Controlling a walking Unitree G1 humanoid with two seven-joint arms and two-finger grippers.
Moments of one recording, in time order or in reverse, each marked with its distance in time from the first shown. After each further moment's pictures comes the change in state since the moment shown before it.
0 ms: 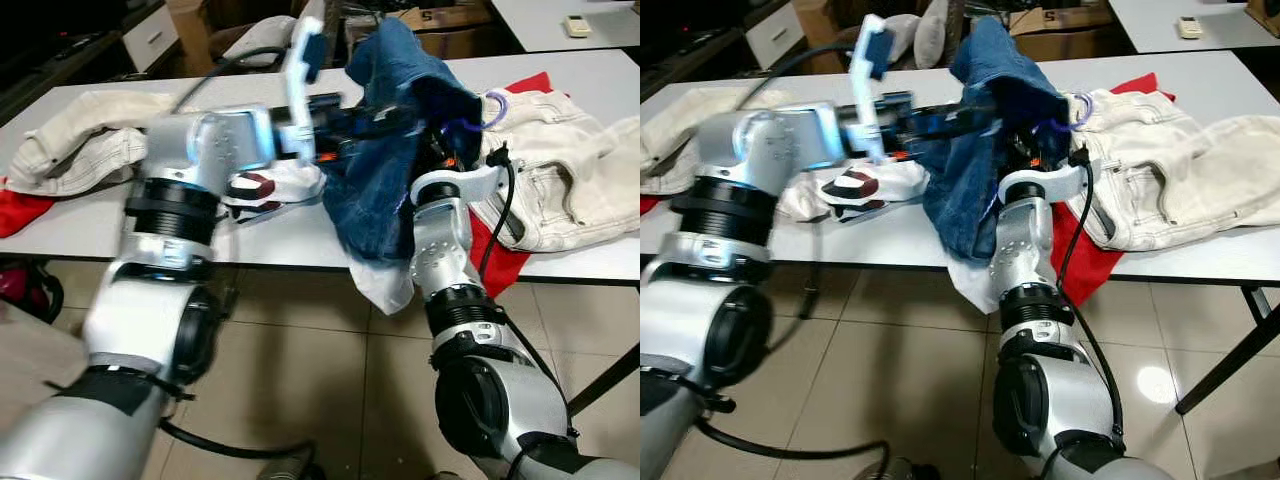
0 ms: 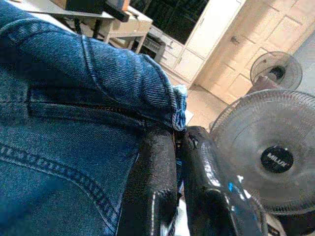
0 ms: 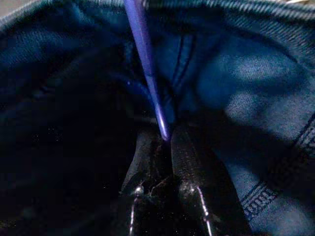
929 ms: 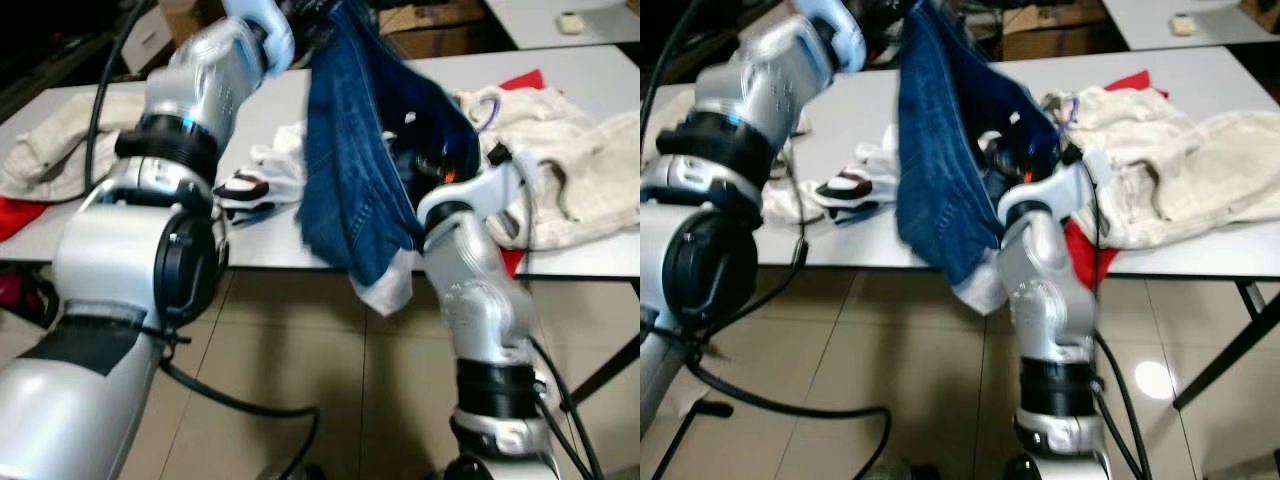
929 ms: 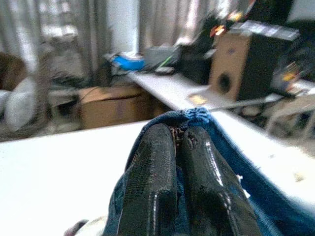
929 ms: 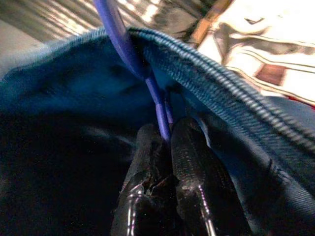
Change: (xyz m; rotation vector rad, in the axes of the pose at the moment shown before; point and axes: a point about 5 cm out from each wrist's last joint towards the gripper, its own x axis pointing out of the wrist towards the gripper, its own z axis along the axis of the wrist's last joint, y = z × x) left arm -0.032 0.048 0.060 0.374 -0.307 0.734; right arm -0.063 0.042 0.035 -0.317 0.164 -0.020
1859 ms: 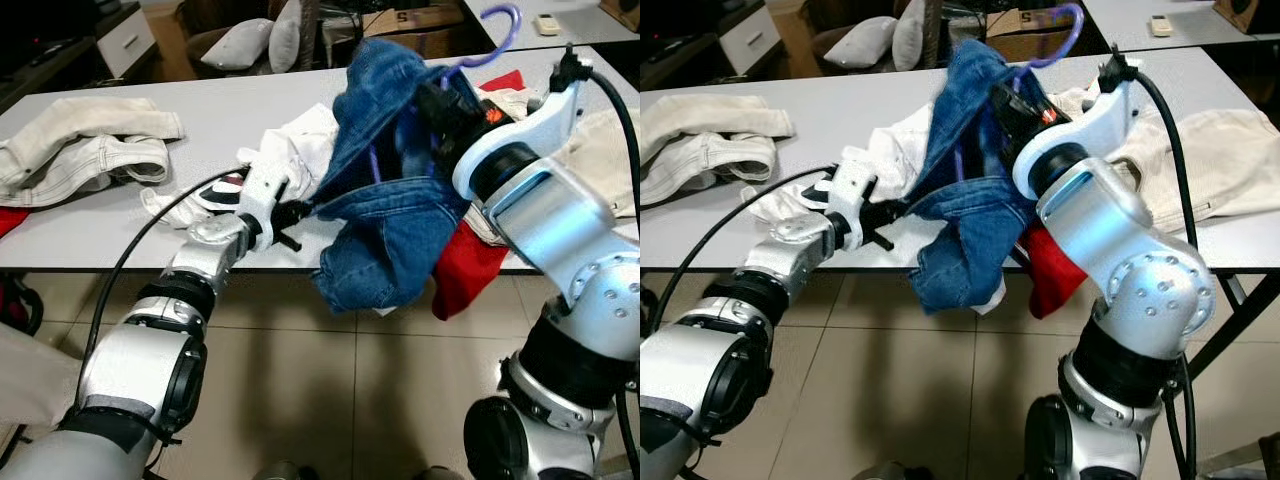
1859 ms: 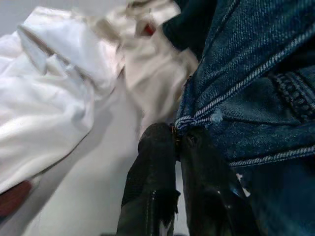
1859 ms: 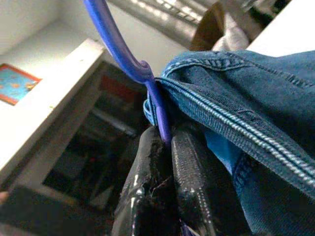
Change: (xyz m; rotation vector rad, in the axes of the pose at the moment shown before) left arm -0.070 0.020 -0.178 0.110 0.400 -0.138; right arm -0.030 0.032 0.079 0.112 0.148 0.321
